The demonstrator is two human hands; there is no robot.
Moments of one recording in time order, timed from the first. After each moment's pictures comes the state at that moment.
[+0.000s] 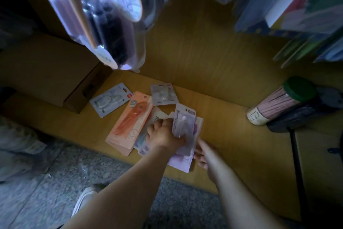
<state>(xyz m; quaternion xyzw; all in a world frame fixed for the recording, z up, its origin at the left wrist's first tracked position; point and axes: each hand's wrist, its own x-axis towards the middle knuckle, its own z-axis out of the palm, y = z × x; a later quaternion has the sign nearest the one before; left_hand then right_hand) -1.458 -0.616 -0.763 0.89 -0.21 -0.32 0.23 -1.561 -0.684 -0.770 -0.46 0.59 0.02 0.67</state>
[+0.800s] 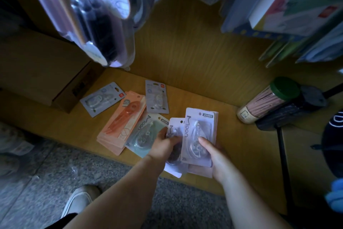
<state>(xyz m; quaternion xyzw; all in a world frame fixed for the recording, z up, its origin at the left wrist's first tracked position) -1.484 -0.613 -0.775 0.61 0.00 -0.51 0.61 -1.595 -0.700 -0.757 -0.39 0.54 -0.05 0.74</state>
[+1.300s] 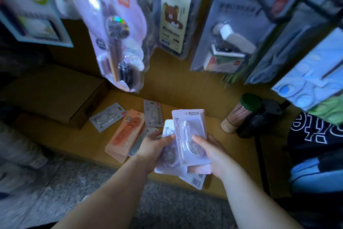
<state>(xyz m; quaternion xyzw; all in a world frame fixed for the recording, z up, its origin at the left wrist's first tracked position) -1.483 -0.578 -0.693 0.57 -0.02 -0.52 0.64 -1.607 -0.680 -0.653 -0.51 0.49 -0.04 0.71</state>
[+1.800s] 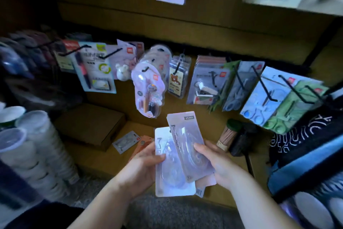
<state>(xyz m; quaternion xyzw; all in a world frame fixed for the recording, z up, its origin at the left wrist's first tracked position) -1.516 -0.445 -0.537 0.36 -0.21 -0.61 0.67 -1.653 -0.583 -0.502 -0.56 0.33 -0.08 0.75</state>
